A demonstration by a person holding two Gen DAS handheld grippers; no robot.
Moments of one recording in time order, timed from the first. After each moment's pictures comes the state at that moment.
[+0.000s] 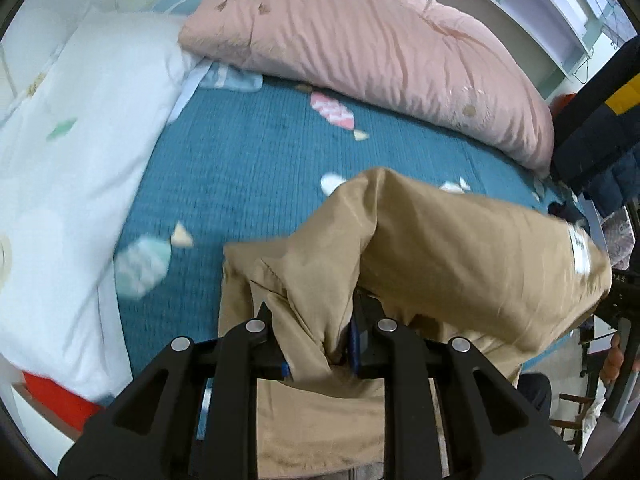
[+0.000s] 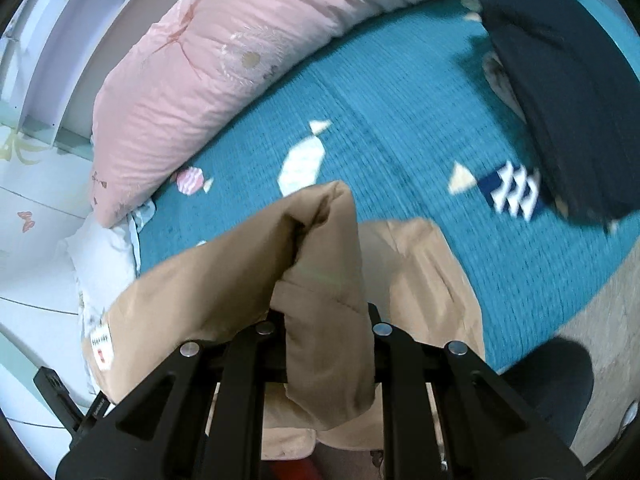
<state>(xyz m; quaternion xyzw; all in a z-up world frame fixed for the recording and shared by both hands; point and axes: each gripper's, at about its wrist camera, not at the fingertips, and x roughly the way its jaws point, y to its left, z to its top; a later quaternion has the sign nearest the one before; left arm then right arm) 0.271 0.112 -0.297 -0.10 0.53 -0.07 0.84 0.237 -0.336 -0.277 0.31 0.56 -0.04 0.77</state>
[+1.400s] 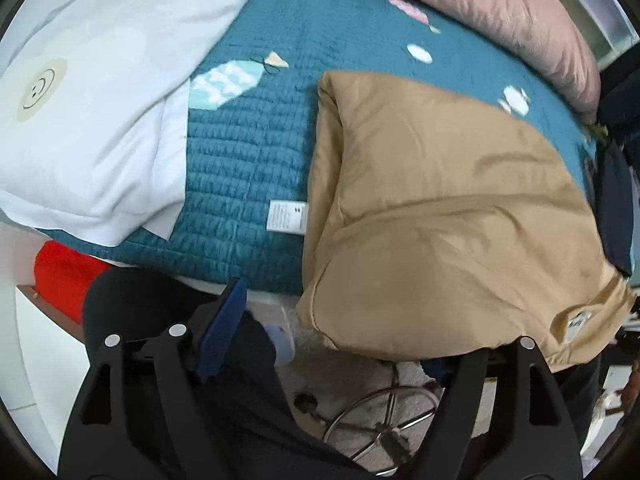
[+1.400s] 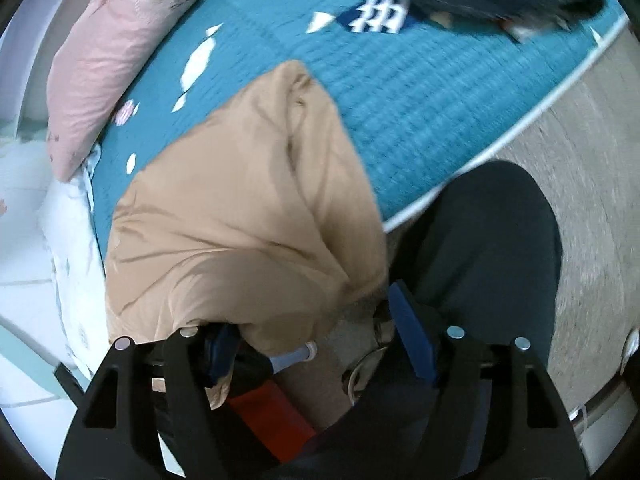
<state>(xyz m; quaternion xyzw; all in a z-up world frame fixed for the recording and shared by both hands) 0.142 0.158 -0.371 -0.08 0.62 0.00 0.78 0.069 -0.365 -0.326 0.34 0.64 -0.09 0.69</state>
